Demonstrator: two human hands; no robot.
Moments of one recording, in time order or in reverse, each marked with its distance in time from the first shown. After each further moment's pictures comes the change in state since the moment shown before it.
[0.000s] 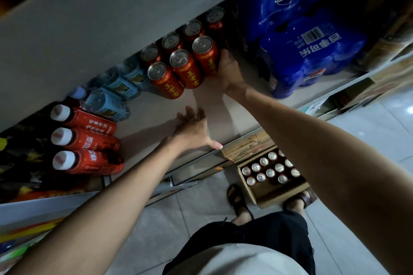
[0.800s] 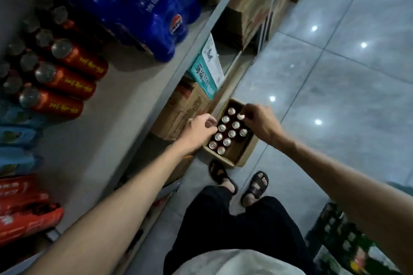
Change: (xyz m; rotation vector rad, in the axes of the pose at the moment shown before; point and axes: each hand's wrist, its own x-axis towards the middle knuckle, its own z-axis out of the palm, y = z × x) left_hand -0.032 0.157 0.126 -0.233 -0.081 0.443; right_hand -0.332 0.187 -0.095 -0.245 0.312 0.424
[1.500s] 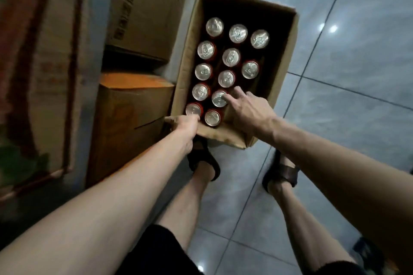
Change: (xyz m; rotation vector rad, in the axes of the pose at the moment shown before) left_hand 0.329 -0.323 0.325 -0.383 0.010 -0.880; right_hand 0.137 0.332 0.431 -0.393 -0.368 0.074
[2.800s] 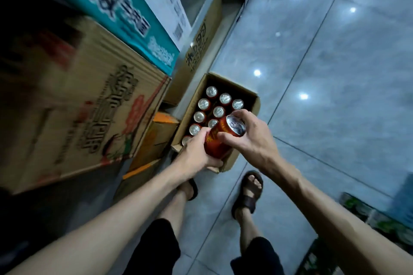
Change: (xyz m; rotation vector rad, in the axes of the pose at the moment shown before) left_hand -0.225 0.034 -0.075 0.322 -0.284 0.750; right_hand -0.168 -0.046 -0.243 0.768 0.351 0.082
